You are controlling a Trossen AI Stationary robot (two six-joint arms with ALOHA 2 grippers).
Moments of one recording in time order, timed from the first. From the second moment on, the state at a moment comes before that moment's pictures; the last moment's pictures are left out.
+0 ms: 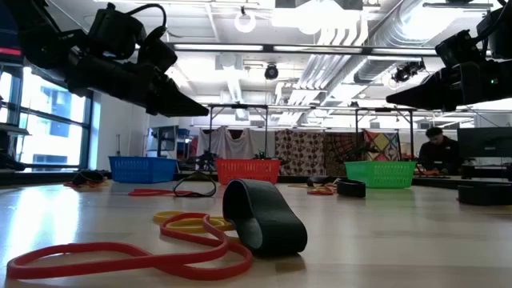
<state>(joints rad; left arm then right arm) 0.23 1.29 0.30 0.72 0.07 0.14 -0.21 0.12 0.01 0.03 0.11 -0.19</state>
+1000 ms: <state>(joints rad) 0.23 1.30 0.30 0.75 0.15 0.16 -0.21 0.12 0.01 0.03 0.09 -0.17</state>
